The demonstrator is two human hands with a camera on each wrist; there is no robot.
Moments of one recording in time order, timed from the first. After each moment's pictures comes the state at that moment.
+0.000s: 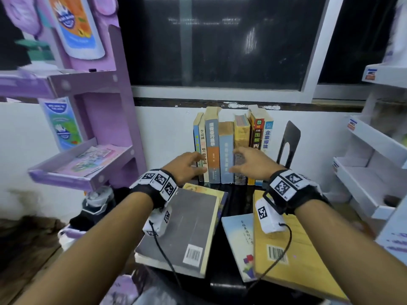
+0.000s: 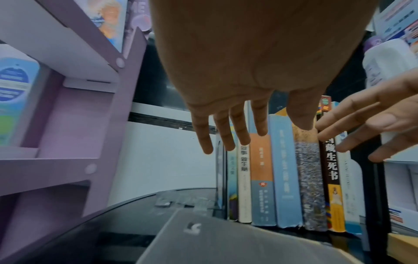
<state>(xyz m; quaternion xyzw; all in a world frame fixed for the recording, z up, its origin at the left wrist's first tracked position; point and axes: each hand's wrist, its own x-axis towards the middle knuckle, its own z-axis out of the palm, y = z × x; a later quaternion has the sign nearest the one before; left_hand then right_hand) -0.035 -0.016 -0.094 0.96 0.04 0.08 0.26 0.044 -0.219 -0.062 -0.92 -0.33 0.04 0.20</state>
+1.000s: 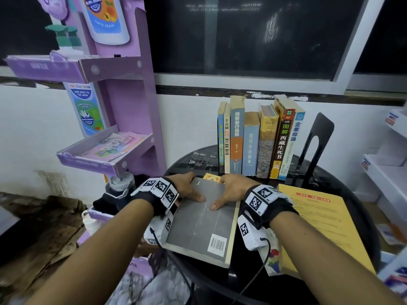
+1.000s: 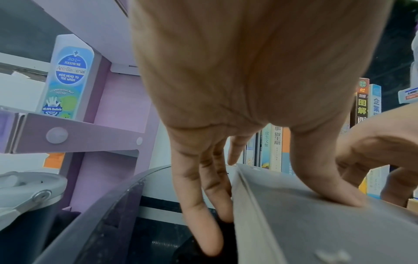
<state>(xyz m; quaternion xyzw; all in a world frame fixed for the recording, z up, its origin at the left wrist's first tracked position) -0.075 0.034 -0.148 0.92 0.21 -0.15 0.29 -0.001 -0.138 -0.127 -0.91 -0.33 0.22 0.09</state>
